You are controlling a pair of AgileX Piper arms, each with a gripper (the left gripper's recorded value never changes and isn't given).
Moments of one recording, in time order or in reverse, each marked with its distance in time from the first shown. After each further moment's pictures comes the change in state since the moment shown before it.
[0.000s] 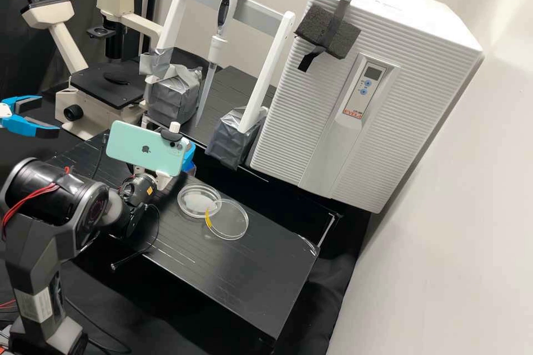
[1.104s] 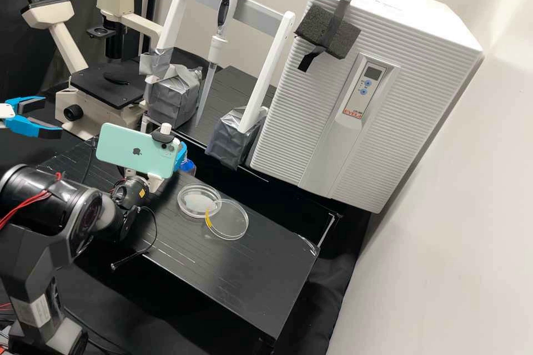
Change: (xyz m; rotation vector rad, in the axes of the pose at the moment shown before) left arm 0.006 -0.001 0.000 -0.003 -0.015 -0.007; right arm -0.013 -0.008 -0.004 0.001 0.011 -0.043
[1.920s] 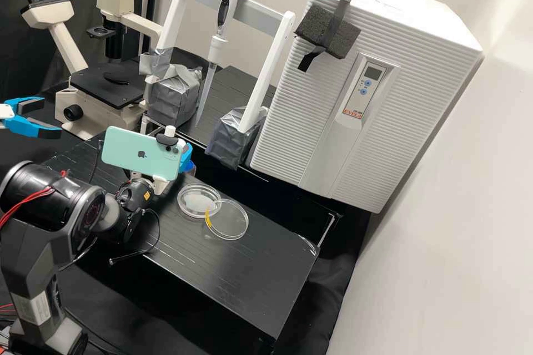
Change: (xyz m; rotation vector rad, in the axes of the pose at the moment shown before) left arm -0.001 -0.001 0.000 -0.006 0.007 -0.001; right arm 0.002 0.006 0.008 -0.022 -0.014 0.032
